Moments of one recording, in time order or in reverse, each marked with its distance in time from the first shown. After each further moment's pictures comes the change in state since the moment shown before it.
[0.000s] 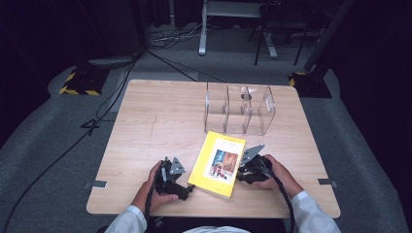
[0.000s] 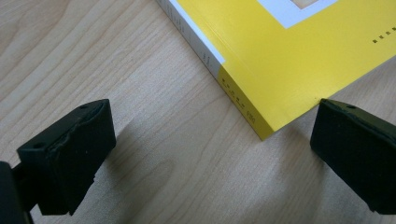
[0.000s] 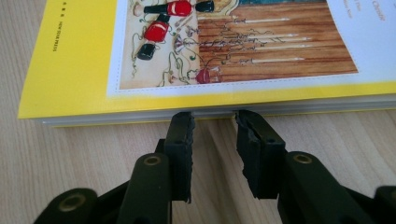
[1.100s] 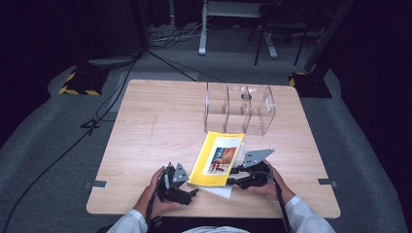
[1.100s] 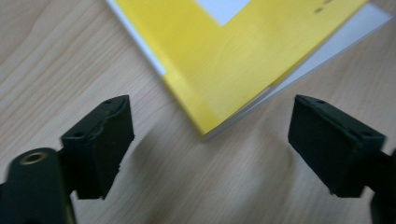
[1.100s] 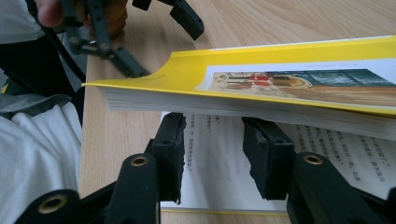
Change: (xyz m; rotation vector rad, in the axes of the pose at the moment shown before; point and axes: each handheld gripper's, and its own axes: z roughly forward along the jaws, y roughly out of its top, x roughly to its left) left arm -0.030 0.004 -0.011 -0.055 -0.034 0.063; right arm 0.023 0.004 -0.007 -0.376 0.160 0.011
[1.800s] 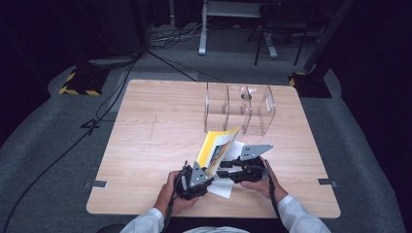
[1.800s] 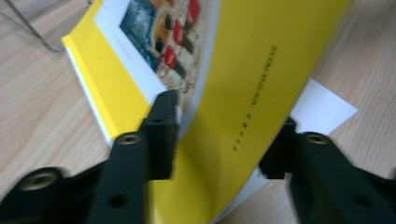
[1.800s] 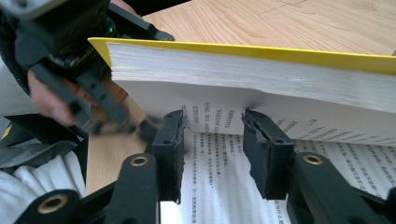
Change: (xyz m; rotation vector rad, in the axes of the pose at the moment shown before) left arm -0.022 0.033 0.014 -0.135 0.081 0.052; right arm 0.001 0.020 0.006 -0.122 -0.012 0.061
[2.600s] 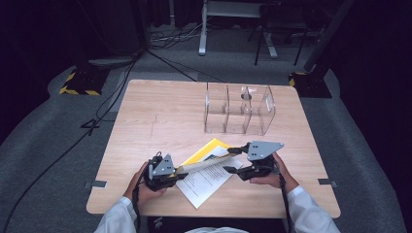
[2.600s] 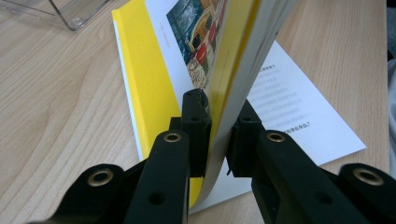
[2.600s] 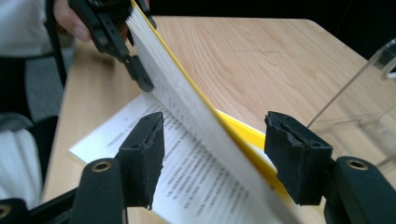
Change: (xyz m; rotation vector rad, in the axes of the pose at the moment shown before) left arm 0.071 -0.029 -0.047 0.023 -0.208 0.099; right arm 0.008 0.034 -0.029 0.005 -0.112 -0.319
